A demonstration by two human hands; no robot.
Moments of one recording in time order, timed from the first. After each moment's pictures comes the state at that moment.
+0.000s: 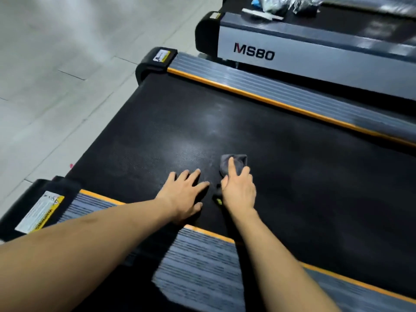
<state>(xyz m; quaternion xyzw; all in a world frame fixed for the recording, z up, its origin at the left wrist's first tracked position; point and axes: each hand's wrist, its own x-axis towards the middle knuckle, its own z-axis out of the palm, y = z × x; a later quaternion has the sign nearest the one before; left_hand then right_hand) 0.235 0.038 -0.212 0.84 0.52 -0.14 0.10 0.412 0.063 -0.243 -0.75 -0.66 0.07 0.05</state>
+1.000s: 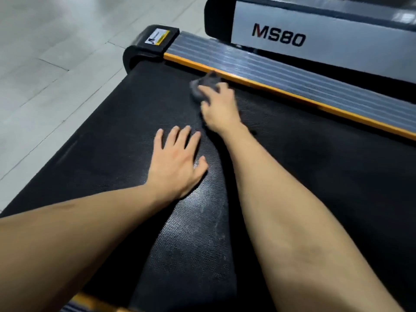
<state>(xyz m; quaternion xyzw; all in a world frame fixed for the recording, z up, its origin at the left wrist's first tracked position) 0.217 0.207 -0.272 0.74 0.67 0.07 0.00 0.332 0.369 -0.266 -0.60 -0.77 0.10 0.19</state>
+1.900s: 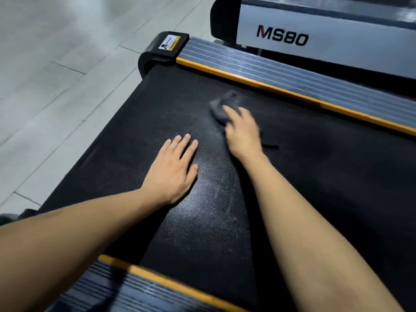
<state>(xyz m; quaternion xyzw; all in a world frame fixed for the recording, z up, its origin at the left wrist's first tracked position) 0.171 0.164 -0.265 0.78 0.61 0.06 0.08 0.368 0.298 -0.276 -0.62 -0.73 0.12 0.25</state>
